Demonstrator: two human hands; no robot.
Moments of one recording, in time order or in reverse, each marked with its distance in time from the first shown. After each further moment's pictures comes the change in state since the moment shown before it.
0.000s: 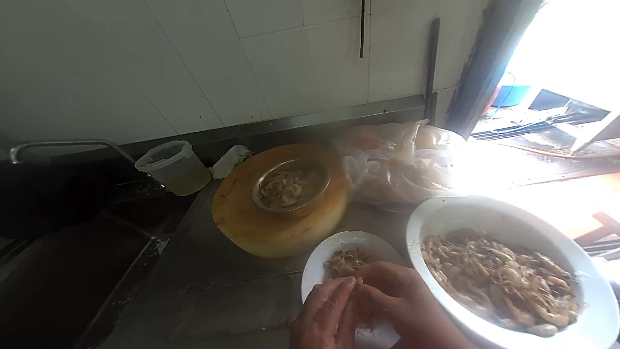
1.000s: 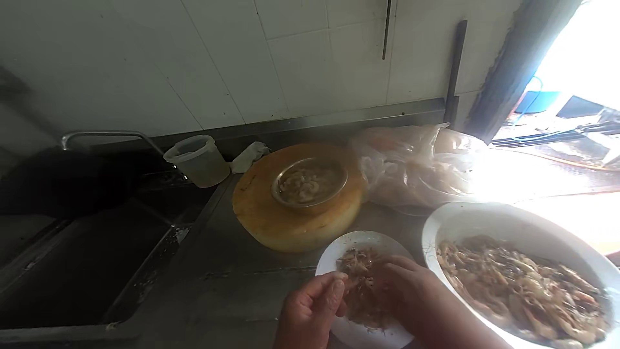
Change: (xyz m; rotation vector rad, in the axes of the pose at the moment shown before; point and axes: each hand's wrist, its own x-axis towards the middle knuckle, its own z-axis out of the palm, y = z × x) left_hand 0.013 0.000 -0.039 -0.556 -0.082 -0.618; right_hand 0.008 -0.006 -0.018 -0.837 -0.137 -0.274
